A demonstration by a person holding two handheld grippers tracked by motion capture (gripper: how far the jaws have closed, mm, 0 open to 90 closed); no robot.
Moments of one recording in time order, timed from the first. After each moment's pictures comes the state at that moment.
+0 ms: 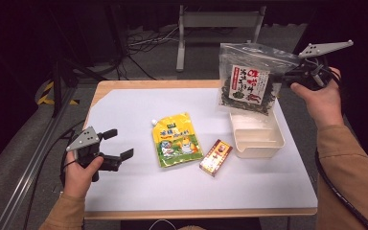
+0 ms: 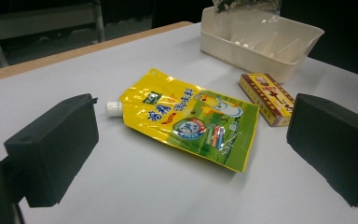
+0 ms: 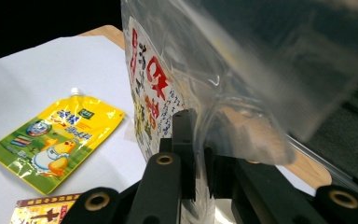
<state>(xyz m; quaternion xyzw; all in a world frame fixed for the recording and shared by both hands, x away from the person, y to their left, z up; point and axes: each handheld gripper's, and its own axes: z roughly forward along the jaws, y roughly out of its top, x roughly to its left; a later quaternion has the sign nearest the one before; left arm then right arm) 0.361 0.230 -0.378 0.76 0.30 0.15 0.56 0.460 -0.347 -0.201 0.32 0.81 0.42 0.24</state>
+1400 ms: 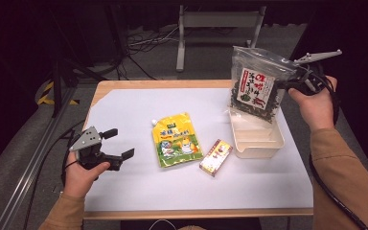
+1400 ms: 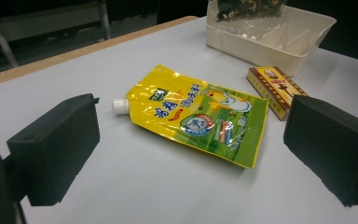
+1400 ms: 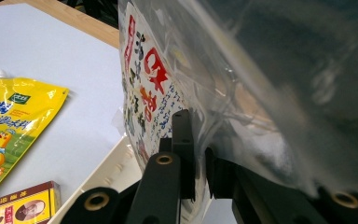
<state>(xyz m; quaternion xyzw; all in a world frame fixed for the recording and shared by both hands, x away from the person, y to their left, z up) 0.361 0.227 -0.379 0.77 0.29 0.16 0.54 0.471 -0.355 -0.229 0.43 0.79 0.35 0.27</state>
